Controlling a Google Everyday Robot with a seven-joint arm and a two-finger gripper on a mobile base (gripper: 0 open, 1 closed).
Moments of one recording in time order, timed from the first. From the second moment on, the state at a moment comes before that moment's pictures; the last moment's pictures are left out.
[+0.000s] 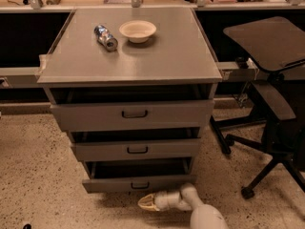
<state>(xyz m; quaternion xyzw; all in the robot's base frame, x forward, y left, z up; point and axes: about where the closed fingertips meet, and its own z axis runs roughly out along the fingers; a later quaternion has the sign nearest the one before) 0.531 0.034 0.093 -0.54 0.57 0.45 0.43</state>
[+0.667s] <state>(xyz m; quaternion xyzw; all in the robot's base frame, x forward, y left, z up) 0.568 0.022 0.096 -0.54 0.58 0.40 0.46</state>
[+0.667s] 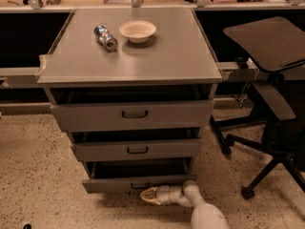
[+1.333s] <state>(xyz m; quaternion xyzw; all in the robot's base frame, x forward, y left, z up) 0.582 0.020 0.100 -0.55 0.57 0.38 0.47</state>
